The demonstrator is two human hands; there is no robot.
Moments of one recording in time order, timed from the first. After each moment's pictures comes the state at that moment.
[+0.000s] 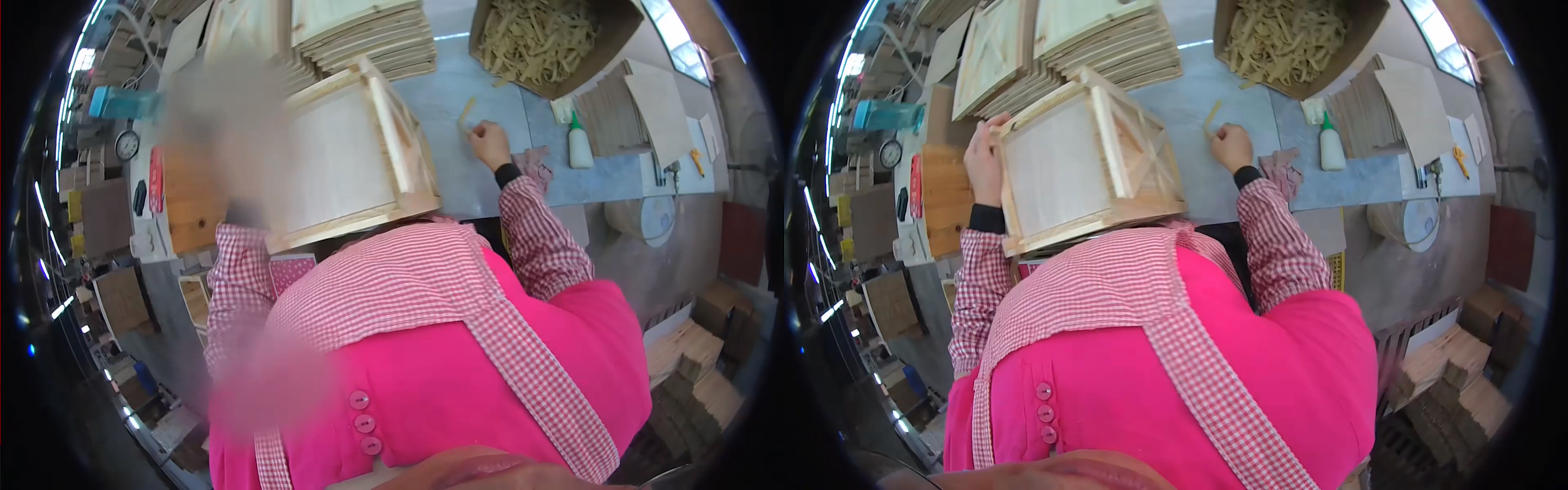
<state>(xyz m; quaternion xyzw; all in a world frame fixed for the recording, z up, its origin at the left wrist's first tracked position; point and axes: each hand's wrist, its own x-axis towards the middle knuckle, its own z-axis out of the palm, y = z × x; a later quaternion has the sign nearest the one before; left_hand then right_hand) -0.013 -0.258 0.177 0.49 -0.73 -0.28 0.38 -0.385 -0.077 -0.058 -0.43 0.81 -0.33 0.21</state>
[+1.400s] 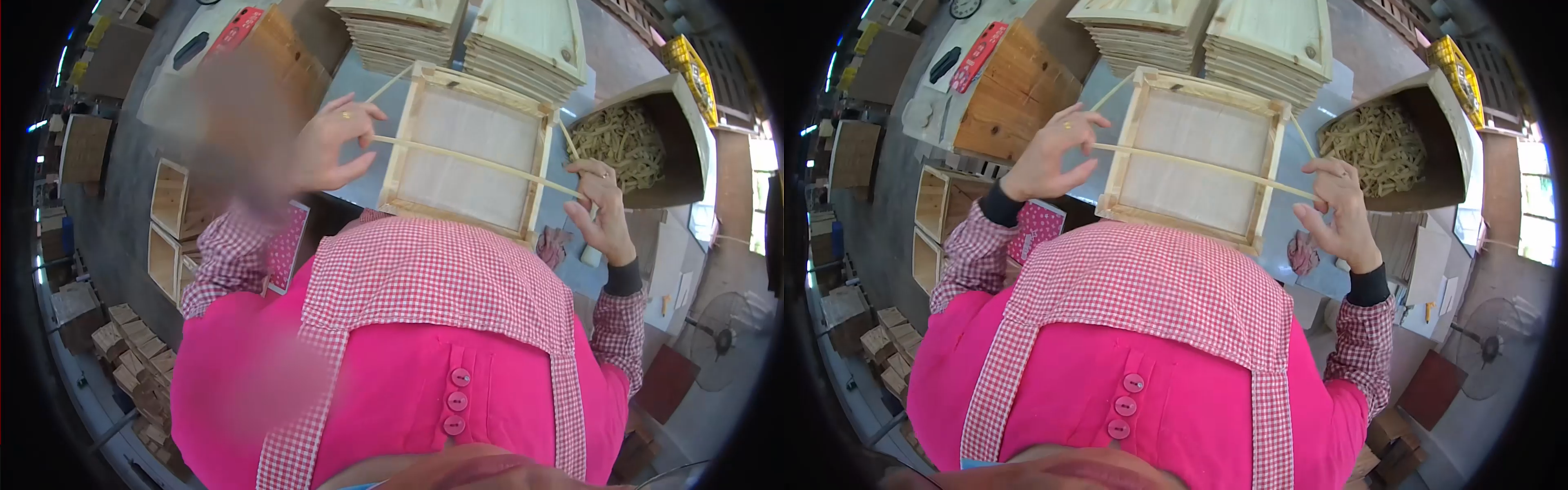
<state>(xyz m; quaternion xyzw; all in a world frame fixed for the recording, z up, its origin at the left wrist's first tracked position) 0.050 -0.186 0.237 0.29 -0.90 -0.23 0.21 -0.358 -0.097 0.250 -0.84 0.45 -0.25 0.17</state>
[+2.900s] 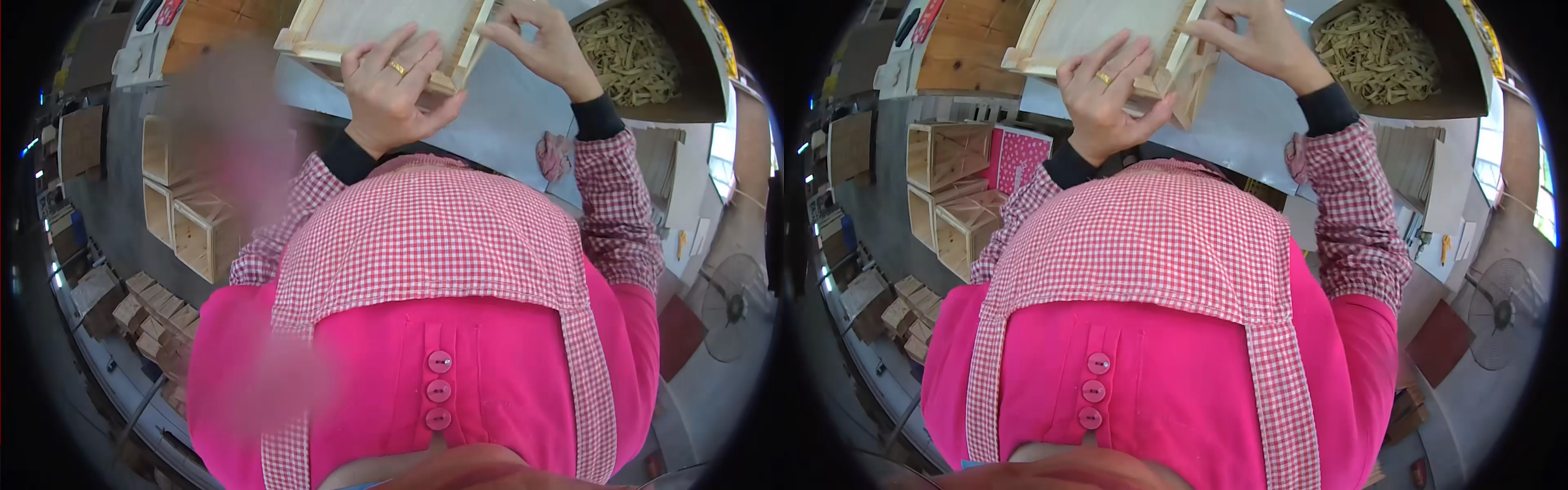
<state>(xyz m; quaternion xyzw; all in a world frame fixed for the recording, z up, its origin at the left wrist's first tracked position) -0.100 -0.084 0.173 0.37 -0.84 0.10 0.39 -0.345 -0.147 0.196 -0.87 0.34 -0.31 0.19</state>
